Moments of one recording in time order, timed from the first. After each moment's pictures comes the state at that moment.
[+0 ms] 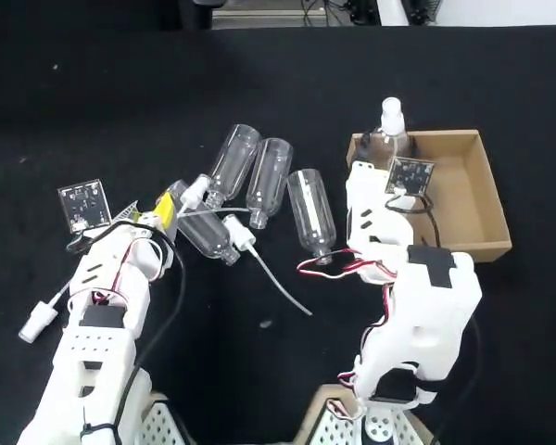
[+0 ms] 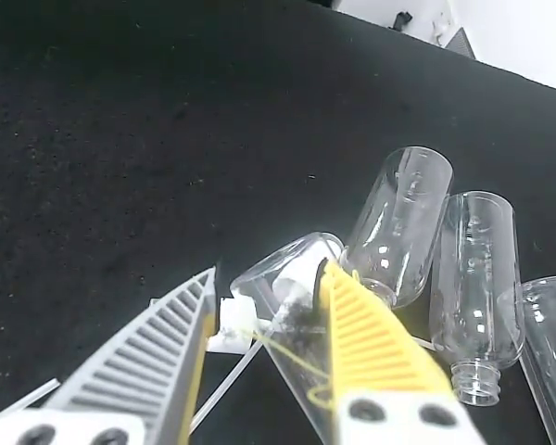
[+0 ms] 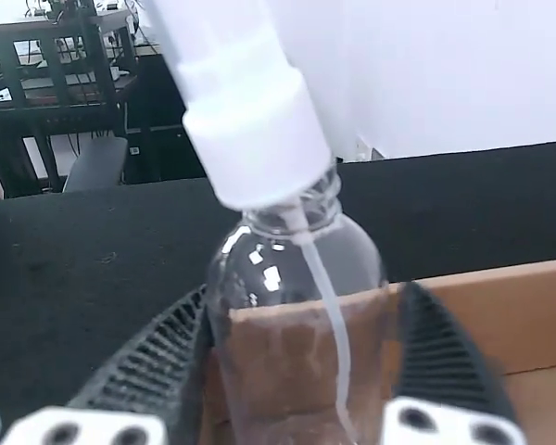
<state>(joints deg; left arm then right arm) -3.5 -56.7 87.1 1.5 15.8 6.3 26.3 54.8 -65.4 -2.5</state>
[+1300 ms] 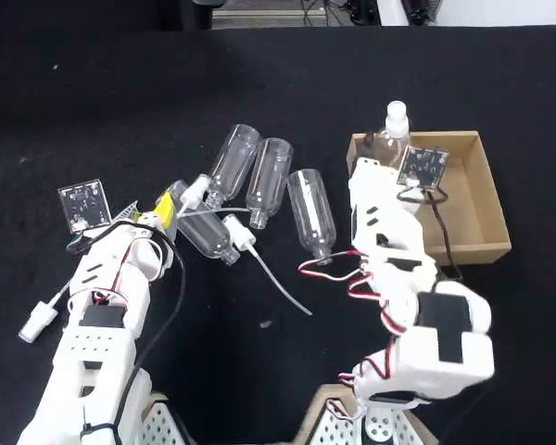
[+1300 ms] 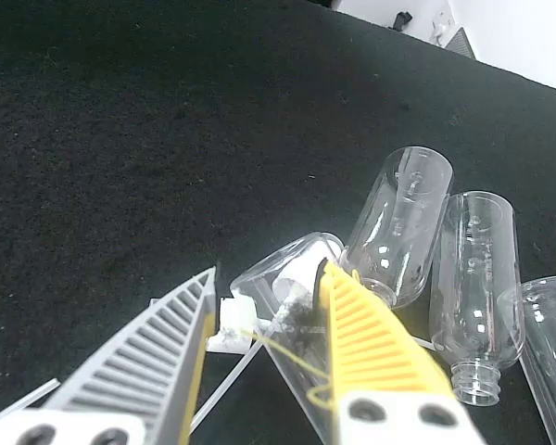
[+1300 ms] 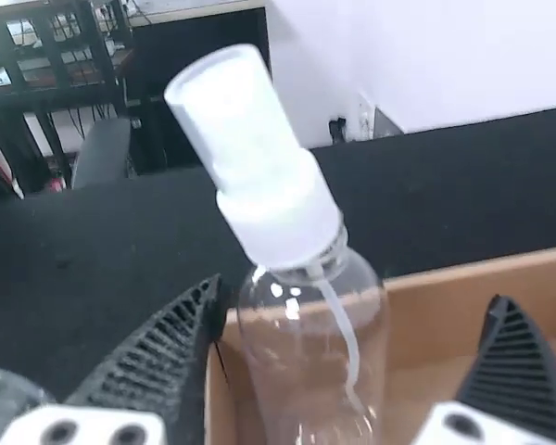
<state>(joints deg) -3.5 -56.7 87.1 1.5 15.8 6.3 2.9 63.3 -43.8 -6.0</state>
